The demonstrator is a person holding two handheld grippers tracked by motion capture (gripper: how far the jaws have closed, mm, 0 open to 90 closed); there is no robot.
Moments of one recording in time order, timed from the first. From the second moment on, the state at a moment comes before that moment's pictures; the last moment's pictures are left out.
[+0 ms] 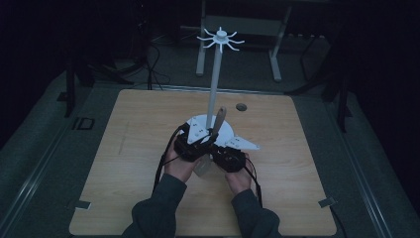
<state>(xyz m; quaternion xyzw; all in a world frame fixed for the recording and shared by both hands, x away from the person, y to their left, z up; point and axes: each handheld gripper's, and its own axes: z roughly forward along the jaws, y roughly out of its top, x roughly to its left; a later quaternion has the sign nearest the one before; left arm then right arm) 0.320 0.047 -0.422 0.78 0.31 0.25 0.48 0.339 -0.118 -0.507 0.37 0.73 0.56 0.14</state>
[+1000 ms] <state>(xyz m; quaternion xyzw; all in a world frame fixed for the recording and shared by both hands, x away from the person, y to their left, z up) 0.317 0.032 -0.415 0.74 0.33 0.28 0.51 0.331 -0.143 -0.499 0.35 0.75 0.55 0.13</state>
